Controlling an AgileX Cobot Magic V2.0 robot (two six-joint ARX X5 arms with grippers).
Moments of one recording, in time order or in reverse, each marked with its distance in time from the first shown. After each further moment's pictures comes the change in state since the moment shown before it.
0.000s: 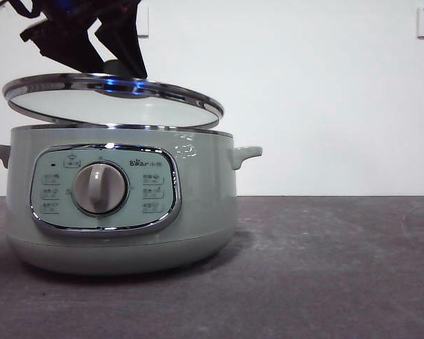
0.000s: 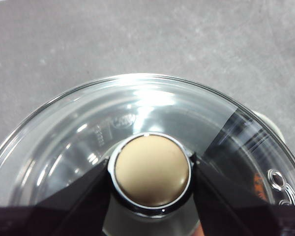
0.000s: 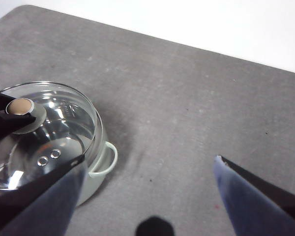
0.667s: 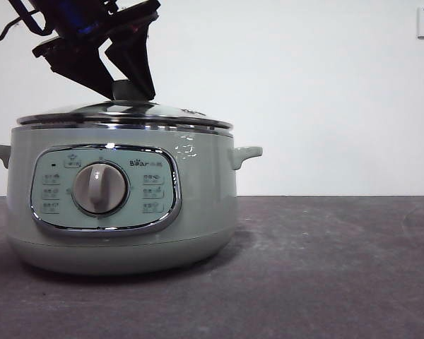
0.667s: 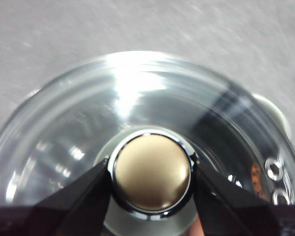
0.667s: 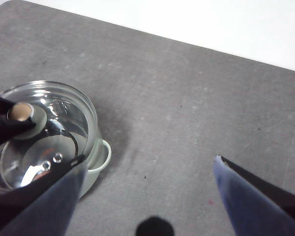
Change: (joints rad) left arm -0.026 0.059 0.019 -0.040 0.014 0.008; right arm 0.000 0.000 0.000 -0.014 0.019 0.004
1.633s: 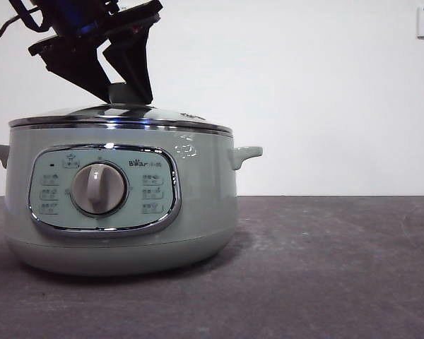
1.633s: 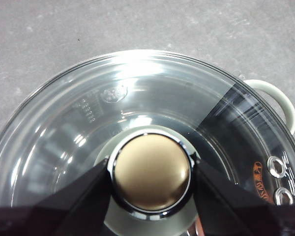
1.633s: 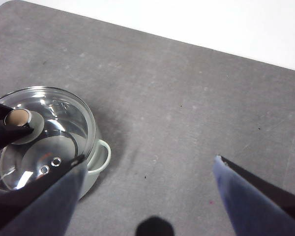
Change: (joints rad) left arm -0.023 -0.001 0.008 -0.052 -0.066 -0.012; right arm 0.000 0.000 0.000 0.000 0.000 0.003
